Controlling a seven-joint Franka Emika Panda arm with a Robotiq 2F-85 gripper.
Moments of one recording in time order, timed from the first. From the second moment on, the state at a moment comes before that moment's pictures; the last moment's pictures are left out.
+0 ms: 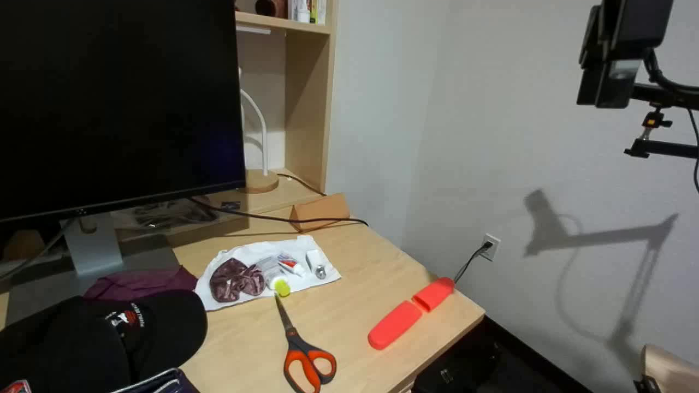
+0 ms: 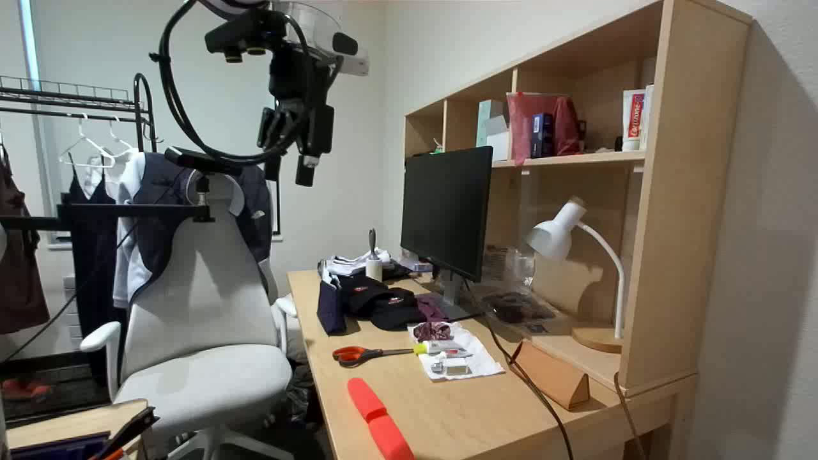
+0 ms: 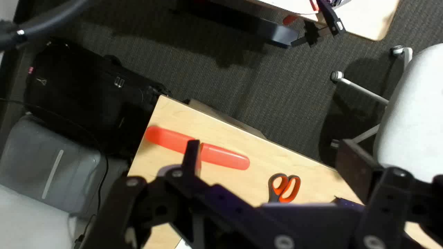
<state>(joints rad) 0.04 -0.56 -0.06 -2.23 -0.01 1.53 -0.25</state>
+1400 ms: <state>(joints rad) 0.13 0.09 0.08 -2.01 0.16 1.74 -0.17</state>
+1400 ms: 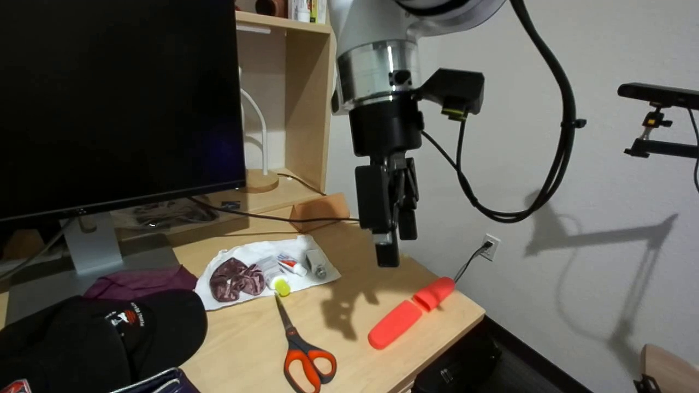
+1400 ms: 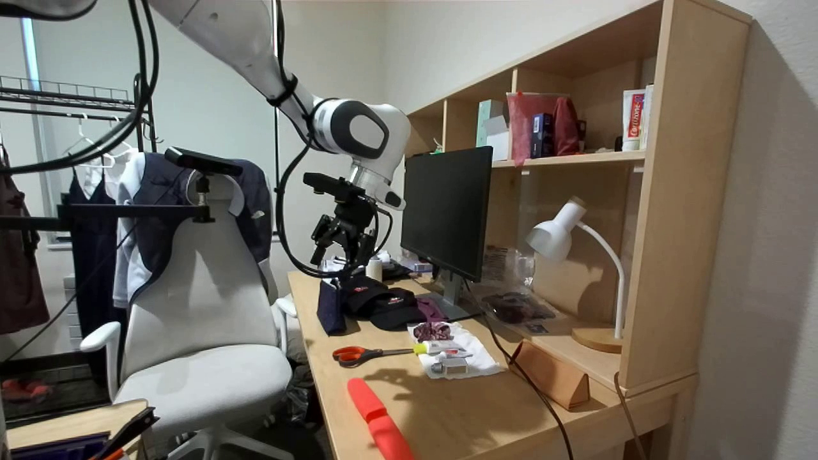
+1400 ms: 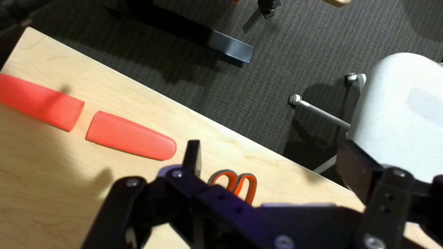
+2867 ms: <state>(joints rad) 0.31 0.28 0.12 -2.17 -0.18 2.32 0.72</state>
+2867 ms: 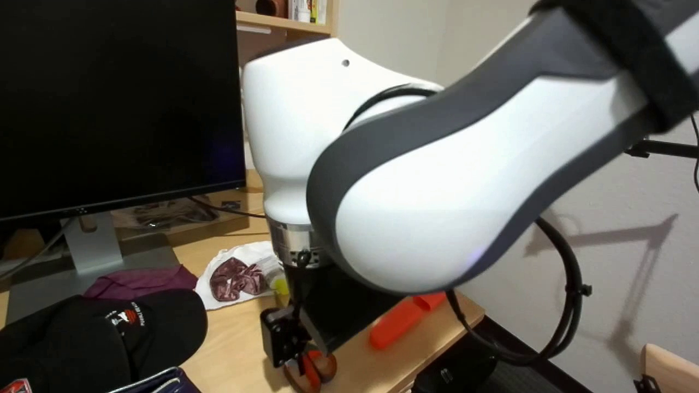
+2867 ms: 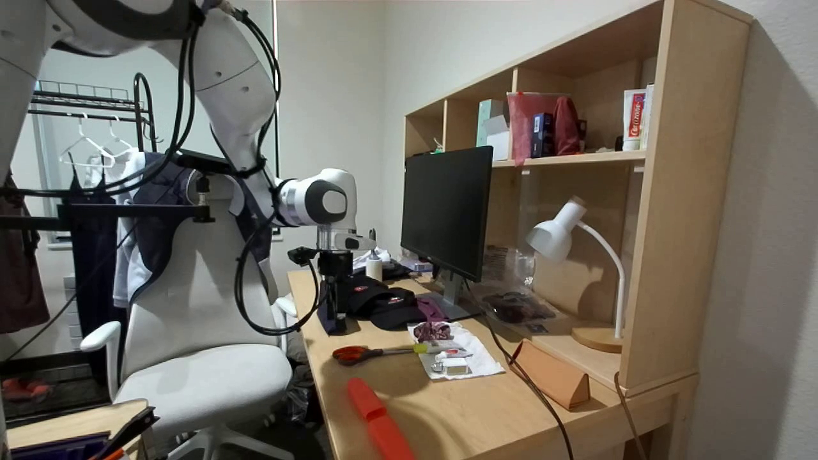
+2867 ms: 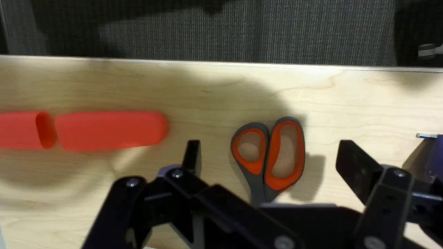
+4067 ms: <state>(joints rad) 0.31 0.32 0.10 -2.29 -0.10 2.65 0.71</state>
